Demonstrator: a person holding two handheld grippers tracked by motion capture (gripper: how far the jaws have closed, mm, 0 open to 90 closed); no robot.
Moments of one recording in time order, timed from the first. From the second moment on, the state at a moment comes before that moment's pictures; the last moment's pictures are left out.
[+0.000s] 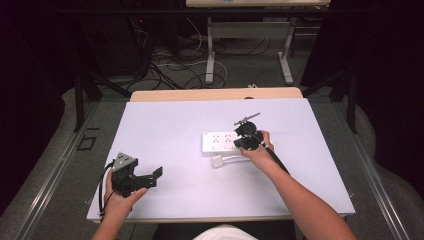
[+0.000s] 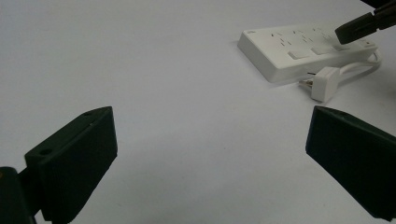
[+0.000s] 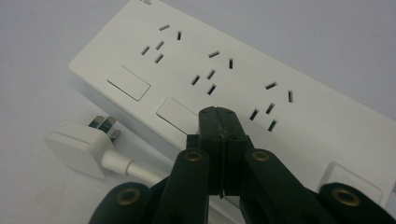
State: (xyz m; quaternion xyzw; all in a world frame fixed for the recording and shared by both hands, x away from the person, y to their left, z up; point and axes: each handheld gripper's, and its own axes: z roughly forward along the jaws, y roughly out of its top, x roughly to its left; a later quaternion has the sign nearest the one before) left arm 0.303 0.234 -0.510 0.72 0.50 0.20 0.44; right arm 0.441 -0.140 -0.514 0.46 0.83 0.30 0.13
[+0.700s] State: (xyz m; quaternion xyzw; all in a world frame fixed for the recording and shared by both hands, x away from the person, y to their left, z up) left arm 0.303 0.234 -0.510 0.72 0.50 0.20 0.44; right arm 0.443 -0.138 -0.519 0.46 0.83 0.28 0.13
